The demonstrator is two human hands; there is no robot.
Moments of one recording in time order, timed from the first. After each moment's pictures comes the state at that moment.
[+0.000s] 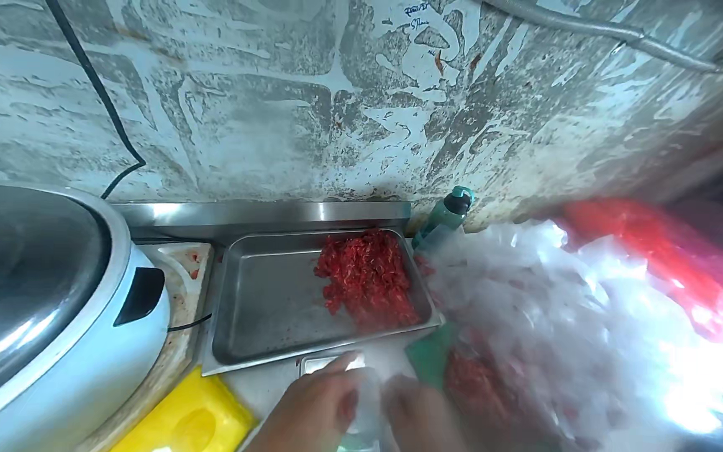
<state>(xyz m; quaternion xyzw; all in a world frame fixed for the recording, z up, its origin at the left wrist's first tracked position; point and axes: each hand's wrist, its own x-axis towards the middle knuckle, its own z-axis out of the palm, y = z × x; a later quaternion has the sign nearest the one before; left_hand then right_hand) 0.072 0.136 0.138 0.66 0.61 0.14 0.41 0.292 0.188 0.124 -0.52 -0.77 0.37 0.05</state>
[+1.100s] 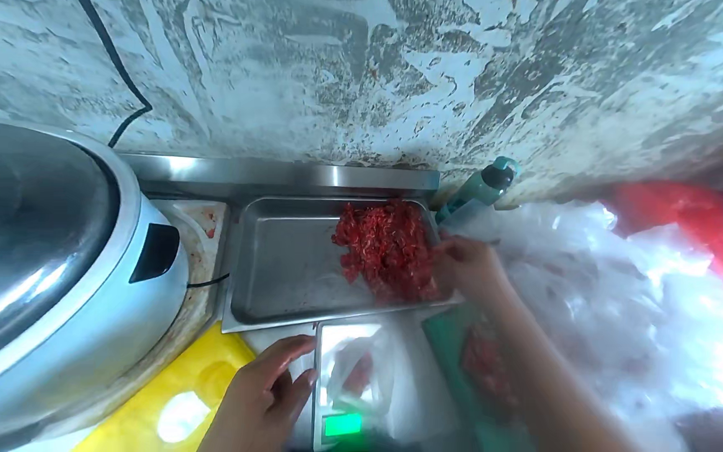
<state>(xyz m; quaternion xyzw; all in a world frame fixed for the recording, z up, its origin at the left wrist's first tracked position) 0.019 0.070 0.107 0.49 0.67 0.43 0.36 0.262 0.351 0.172 -0.53 -0.77 0.30 0.16</state>
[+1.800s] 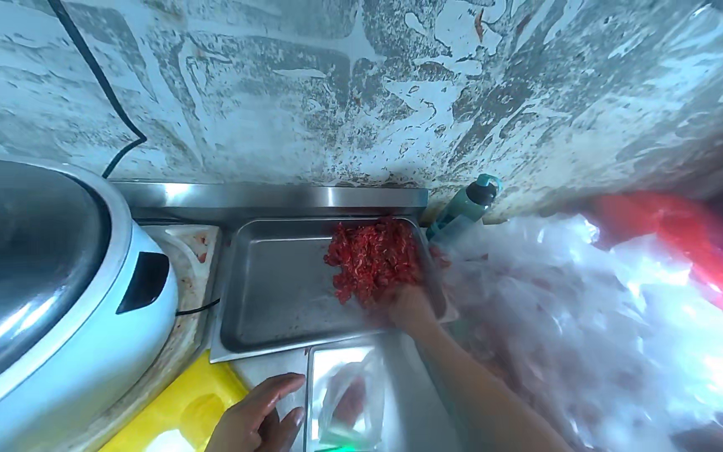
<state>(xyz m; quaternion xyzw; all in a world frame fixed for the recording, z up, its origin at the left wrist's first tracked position) 0.019 0.065 0.098 0.50 0.66 0.41 0.38 0.222 0.355 0.064 -0.56 -0.78 0.27 -0.08</state>
